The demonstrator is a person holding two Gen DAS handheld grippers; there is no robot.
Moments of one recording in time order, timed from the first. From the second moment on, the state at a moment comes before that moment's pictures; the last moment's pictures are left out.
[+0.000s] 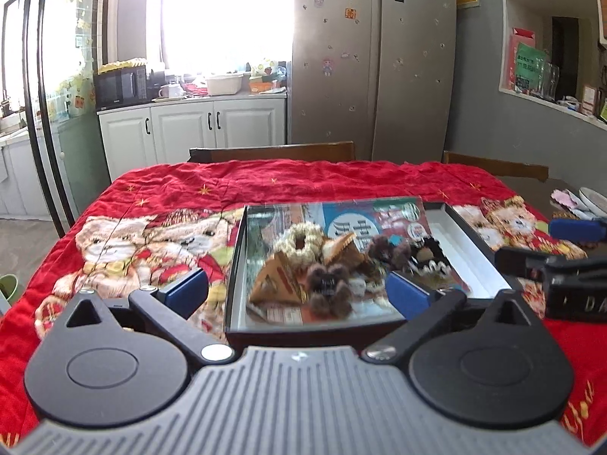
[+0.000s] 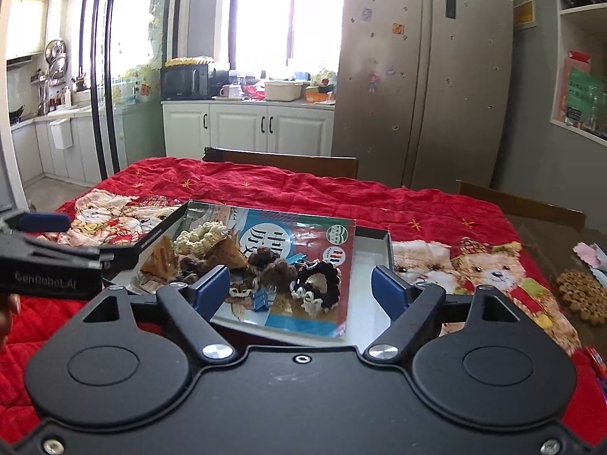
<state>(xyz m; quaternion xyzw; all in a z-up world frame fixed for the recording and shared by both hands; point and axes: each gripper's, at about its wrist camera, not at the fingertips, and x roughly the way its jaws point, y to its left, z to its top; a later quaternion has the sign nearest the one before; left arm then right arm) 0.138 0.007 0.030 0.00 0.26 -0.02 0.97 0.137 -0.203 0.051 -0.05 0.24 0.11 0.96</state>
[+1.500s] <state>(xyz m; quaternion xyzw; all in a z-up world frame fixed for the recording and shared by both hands) 0.047 -0.006 -0.002 -0.01 0.29 -0.02 0.96 0.042 -0.217 -0.002 -0.02 0.29 0.08 0.95</state>
